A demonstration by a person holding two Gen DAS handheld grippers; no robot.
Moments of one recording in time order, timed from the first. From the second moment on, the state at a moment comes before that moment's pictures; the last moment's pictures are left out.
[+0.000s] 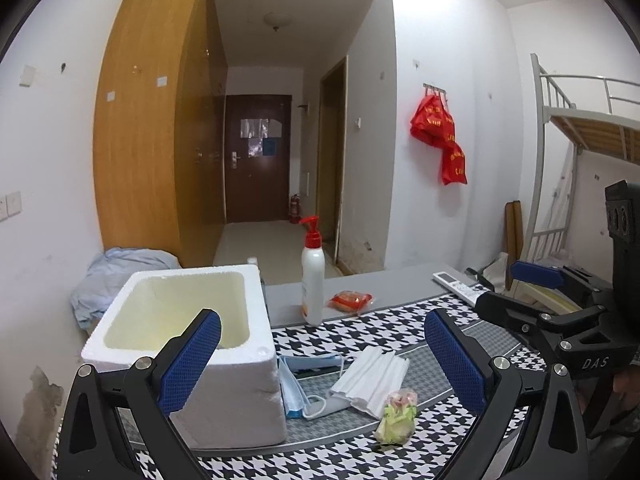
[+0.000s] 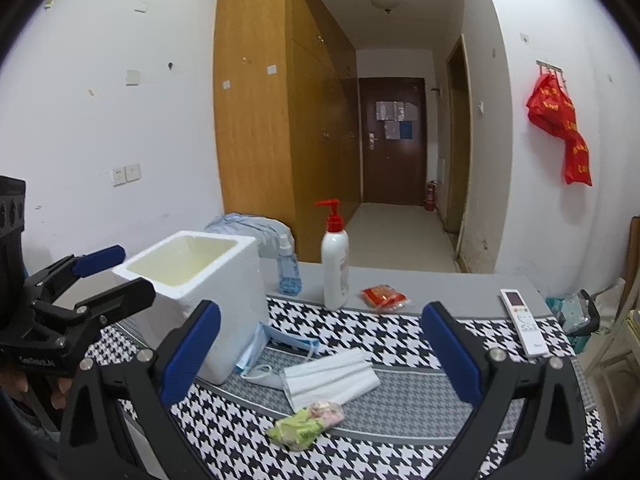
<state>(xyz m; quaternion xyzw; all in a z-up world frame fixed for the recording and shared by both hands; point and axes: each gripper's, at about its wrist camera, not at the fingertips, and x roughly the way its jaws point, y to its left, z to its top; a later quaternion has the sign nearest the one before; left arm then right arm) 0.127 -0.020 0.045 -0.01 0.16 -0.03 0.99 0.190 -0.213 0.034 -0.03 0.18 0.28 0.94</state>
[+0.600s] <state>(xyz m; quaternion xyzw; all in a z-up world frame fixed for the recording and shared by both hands) 0.134 -0.031 0.013 -0.03 0.20 -0.05 0.98 0.190 -0.229 0.016 -0.03 0.19 0.27 0.94</state>
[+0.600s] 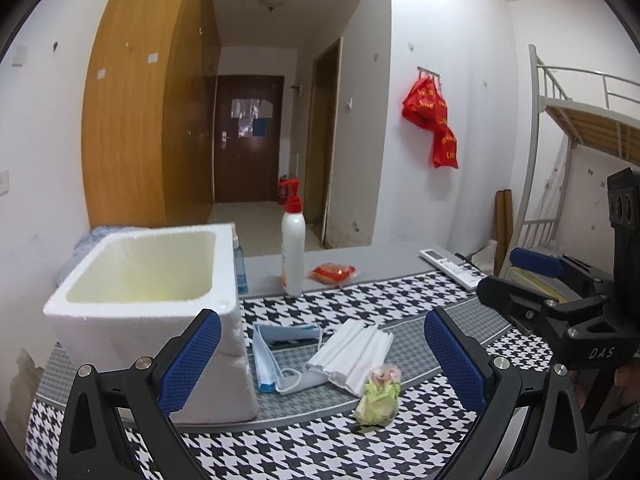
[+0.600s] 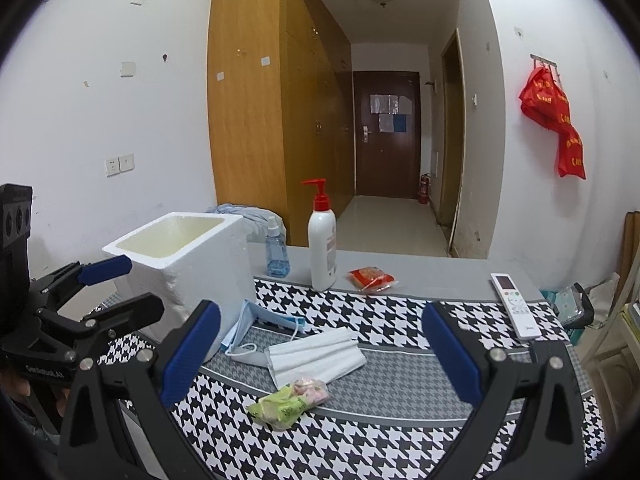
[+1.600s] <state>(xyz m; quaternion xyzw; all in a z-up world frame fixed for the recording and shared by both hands) 0.175 -0.059 -0.062 -0.02 0.33 -0.11 0.94 0.238 -0.242 -0.031 -0.03 0.27 0.24 0.93</state>
